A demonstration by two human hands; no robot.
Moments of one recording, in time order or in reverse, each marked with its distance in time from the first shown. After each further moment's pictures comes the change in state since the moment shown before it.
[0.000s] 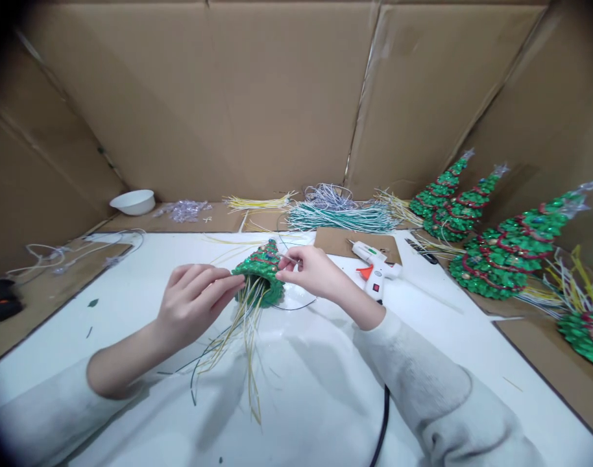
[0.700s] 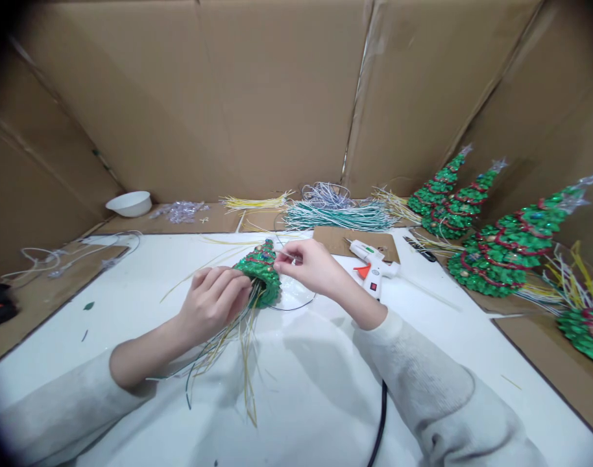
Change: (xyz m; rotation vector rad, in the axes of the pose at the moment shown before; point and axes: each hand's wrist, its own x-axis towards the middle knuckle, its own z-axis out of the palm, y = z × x) left_hand 0.001 0.014 0.023 0.036 -0.094 0.019; right_hand -0.001 0.001 -0.007 0.101 0.049 -0.083
